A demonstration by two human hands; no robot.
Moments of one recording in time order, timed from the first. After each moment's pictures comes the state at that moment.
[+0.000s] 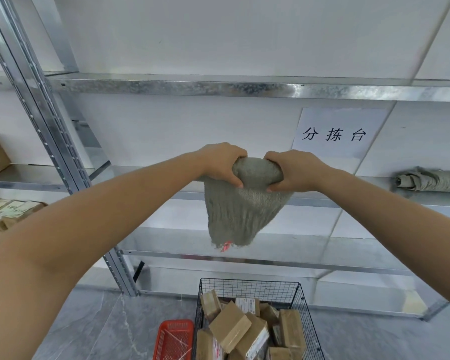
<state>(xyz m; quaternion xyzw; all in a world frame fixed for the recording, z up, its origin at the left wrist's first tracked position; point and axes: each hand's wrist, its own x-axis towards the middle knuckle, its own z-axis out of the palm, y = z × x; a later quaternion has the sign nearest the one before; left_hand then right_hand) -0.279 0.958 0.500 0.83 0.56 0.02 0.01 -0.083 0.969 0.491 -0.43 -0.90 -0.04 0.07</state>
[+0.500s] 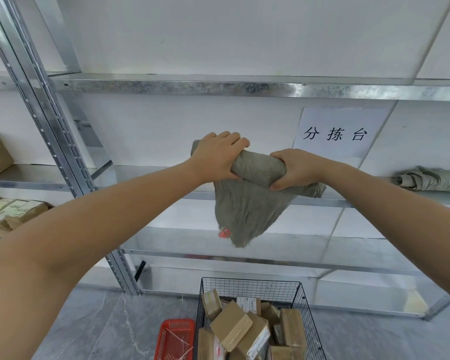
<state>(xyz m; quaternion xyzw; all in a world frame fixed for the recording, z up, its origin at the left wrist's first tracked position) -0.291 0.955 0.483 0.84 0.45 0.17 -0.26 -0.085 0.972 0.500 -0.42 -0.90 0.12 0.06</state>
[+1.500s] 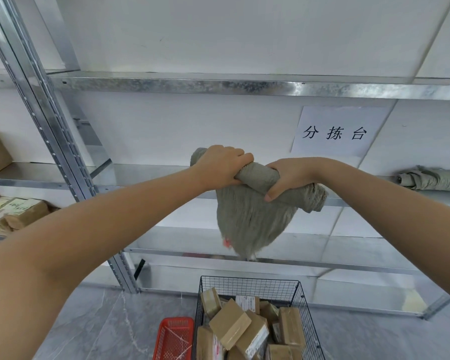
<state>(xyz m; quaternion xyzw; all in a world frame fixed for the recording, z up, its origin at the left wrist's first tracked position) -0.276 0.946 0.474 0.86 0.45 0.12 -0.22 -0.089 0.971 0.498 -0.45 -0.86 0.24 -0.06</state>
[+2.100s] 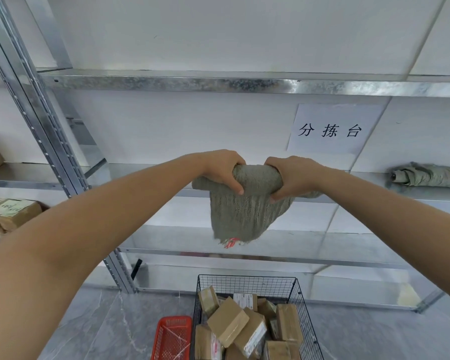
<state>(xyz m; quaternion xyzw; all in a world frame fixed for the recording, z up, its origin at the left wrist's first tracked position) -0.270 0.957 0.490 0.83 0.54 0.01 0.12 -0.076 0.968 0.482 -0.46 -0.89 0.03 0.00</state>
